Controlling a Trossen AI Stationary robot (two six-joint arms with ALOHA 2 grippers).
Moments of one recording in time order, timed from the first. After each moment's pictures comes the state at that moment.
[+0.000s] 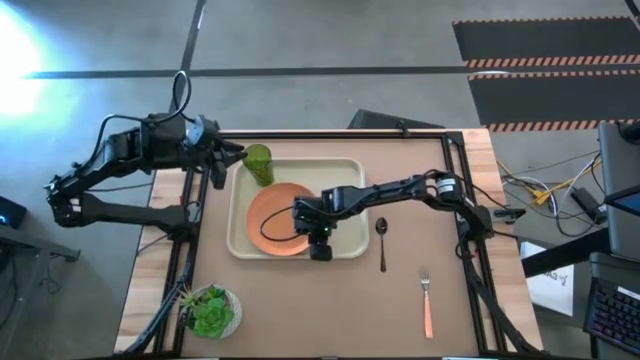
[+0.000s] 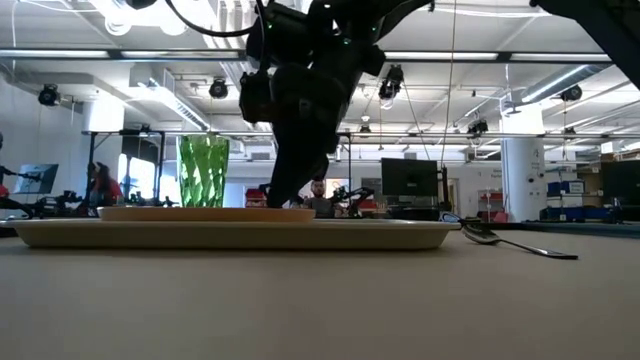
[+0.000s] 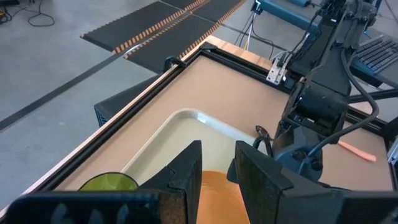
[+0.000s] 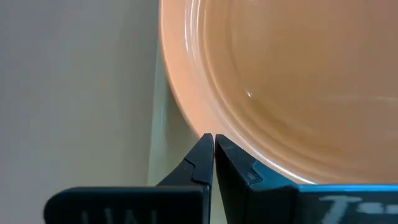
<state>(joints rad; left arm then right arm) 0.27 0.88 1.33 -0.89 -0.11 -0.26 0.00 2.20 1.74 -0.67 -0.29 0.01</state>
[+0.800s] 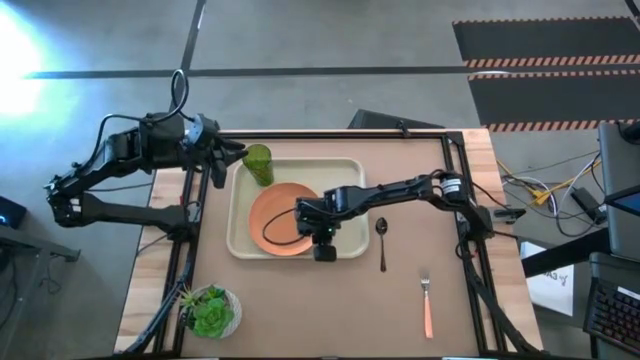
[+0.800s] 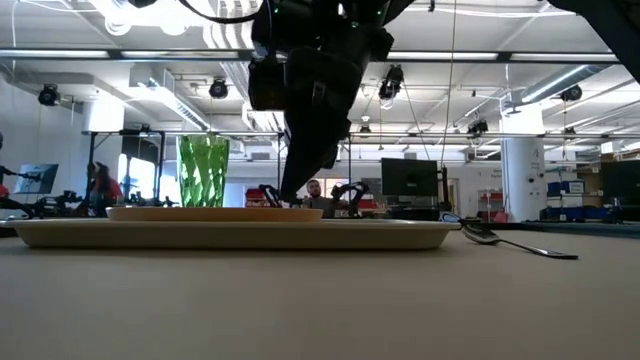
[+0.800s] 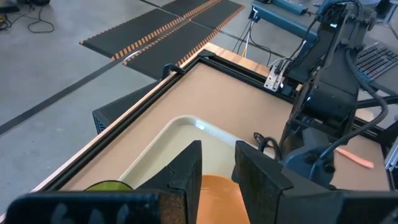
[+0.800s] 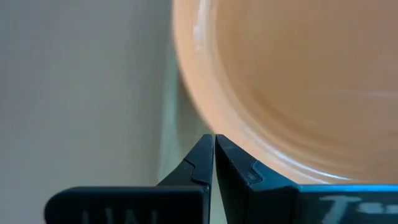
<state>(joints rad) 0.27 0.88 1.33 -0.86 -0.11 -0.25 0.01 2.16 1.74 -0.74 -0.25 -0.01</state>
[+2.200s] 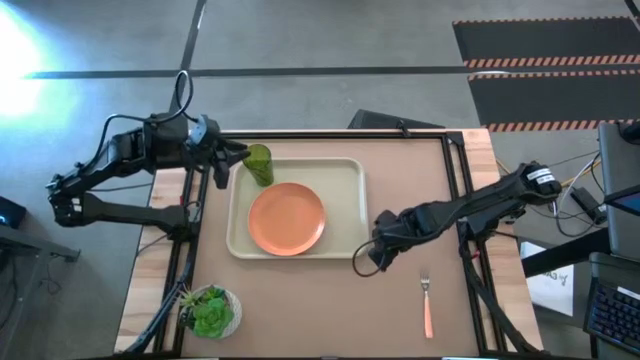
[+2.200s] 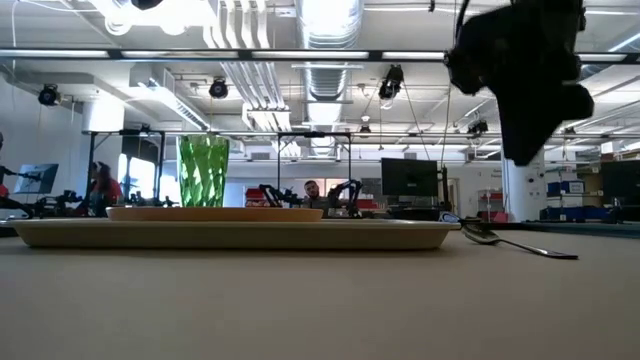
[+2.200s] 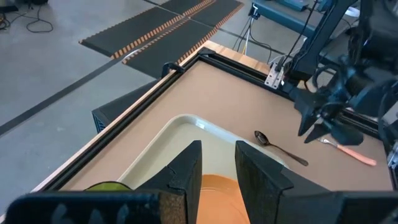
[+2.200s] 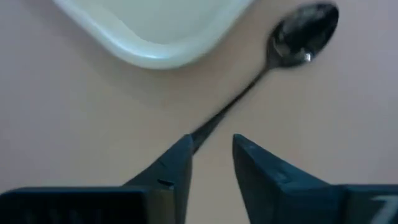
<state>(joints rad) 0.27 0.88 1.32 -0.85 -0.11 -0.25 0.27 1.49 1.02 -0.85 0.02 1.13</state>
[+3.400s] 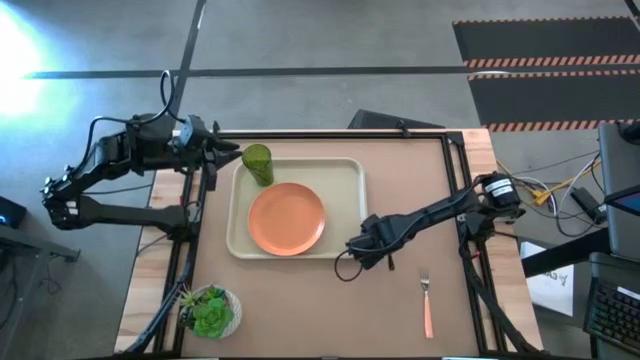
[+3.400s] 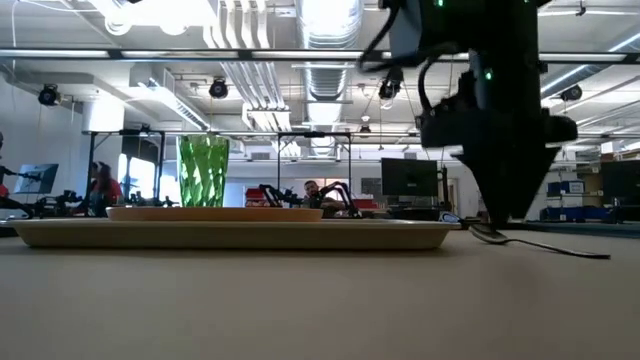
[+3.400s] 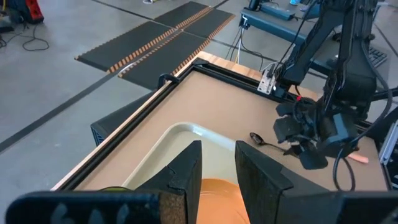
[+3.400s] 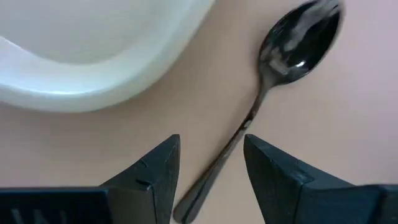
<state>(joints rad) 0.27 0.82 1.32 -0.86 -0.09 -0.20 0.24 1.83 1.20 -1.03 0.09 1.20</state>
